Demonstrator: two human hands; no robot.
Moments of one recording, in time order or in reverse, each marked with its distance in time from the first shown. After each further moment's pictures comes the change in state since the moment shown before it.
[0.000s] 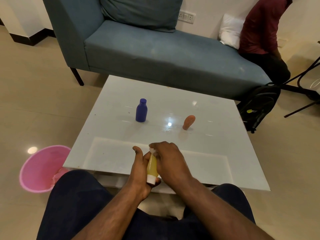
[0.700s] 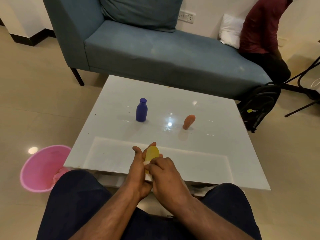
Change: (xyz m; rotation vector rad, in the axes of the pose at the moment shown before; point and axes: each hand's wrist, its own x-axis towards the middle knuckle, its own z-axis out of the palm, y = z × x) left_hand -0.002 0.005 -0.002 -0.147 -0.067 0.001; right_hand -0.050 -0.010 0.005 -0.011 -0.045 -0.173
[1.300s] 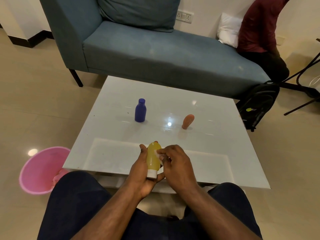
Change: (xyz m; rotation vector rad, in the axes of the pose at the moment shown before) left_hand 0.003 -0.003 0.006 -0.006 -0.022 0.003; right_hand 0.022 0.033 -0.007 0.233 0.223 0.272
